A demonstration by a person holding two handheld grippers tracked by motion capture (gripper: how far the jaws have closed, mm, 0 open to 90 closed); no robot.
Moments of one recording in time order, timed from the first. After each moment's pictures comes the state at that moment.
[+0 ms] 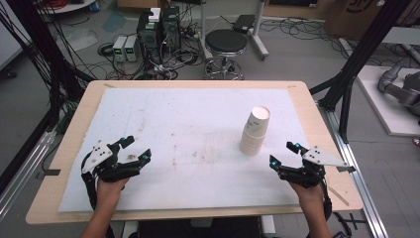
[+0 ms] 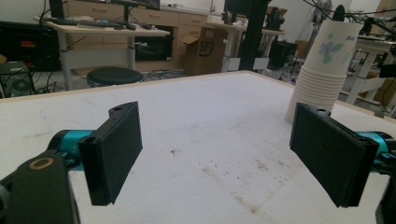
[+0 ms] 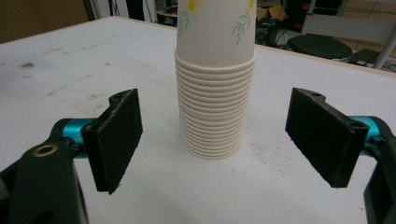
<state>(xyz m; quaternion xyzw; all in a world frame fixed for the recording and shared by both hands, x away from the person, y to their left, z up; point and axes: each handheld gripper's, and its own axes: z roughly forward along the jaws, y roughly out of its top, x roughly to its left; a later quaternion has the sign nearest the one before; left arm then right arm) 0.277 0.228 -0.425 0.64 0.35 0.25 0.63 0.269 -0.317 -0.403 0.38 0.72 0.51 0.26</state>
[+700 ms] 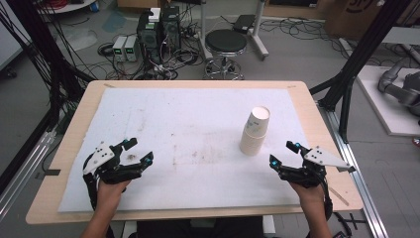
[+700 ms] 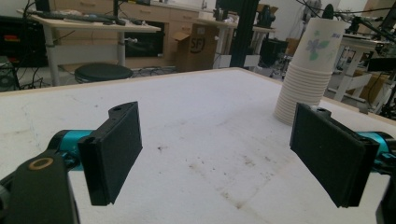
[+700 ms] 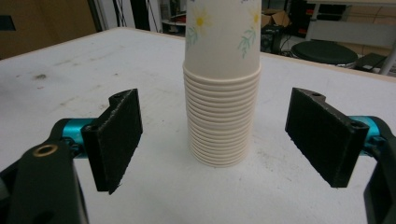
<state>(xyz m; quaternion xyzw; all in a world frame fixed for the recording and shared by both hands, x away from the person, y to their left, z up) 0.272 0.224 -0.425 0.65 0.35 0.24 0.63 0.265 -0.315 -0.396 0.38 0.71 0.53 0.25</state>
